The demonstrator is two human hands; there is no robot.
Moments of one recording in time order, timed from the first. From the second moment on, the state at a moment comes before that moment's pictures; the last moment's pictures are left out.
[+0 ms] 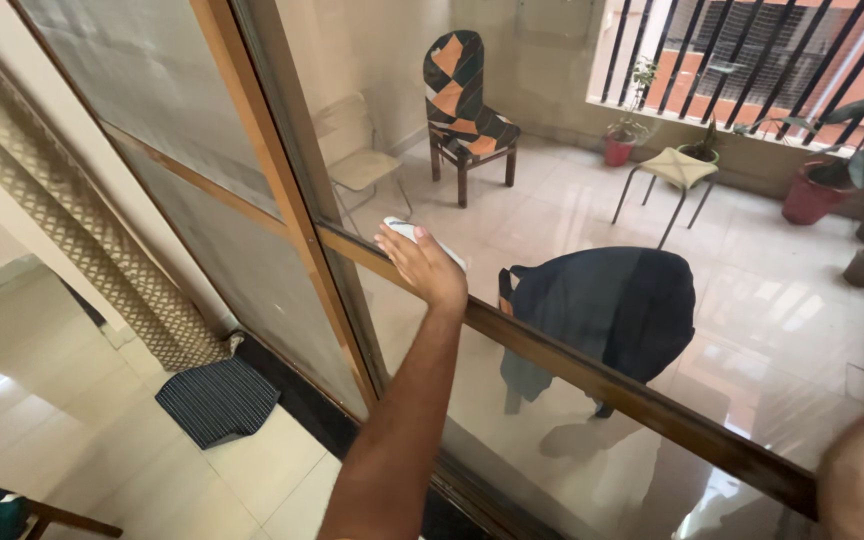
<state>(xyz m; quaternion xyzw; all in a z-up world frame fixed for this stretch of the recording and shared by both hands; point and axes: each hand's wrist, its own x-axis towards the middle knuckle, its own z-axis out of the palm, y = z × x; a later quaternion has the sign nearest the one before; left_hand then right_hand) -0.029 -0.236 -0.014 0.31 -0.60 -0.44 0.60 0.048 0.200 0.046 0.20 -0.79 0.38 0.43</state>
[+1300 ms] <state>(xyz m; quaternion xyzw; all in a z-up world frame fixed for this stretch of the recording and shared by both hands) -0.003 -0.136 -0.003 0.25 -0.66 -0.42 0.57 0.004 0.126 0.057 0.12 -0.82 -0.04 0.57</state>
